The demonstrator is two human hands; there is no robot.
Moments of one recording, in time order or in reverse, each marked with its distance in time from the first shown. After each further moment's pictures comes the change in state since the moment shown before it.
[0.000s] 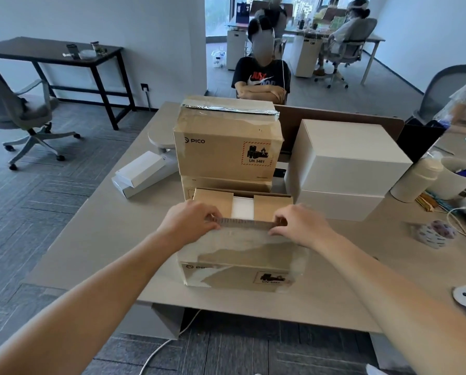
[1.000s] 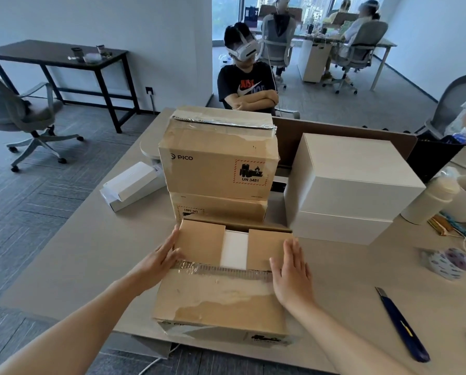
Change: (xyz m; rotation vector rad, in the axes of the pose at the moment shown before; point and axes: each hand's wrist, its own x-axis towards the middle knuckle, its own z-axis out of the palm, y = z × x) left_hand 0.015 -0.101 0.098 -0.496 -0.184 -0.185; right_hand 0.015 0.052 0.118 0.250 0.101 0.408
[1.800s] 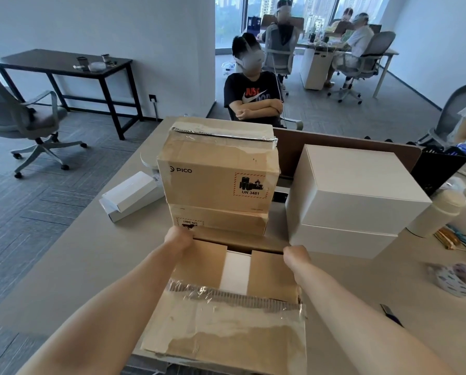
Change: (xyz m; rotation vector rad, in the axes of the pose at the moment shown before) left_hand 0.103 0.075 -0.005 -0.399 0.342 -0.628; right_hand 0.096 -0.021 -0.036 0.558 -0.075 0.595
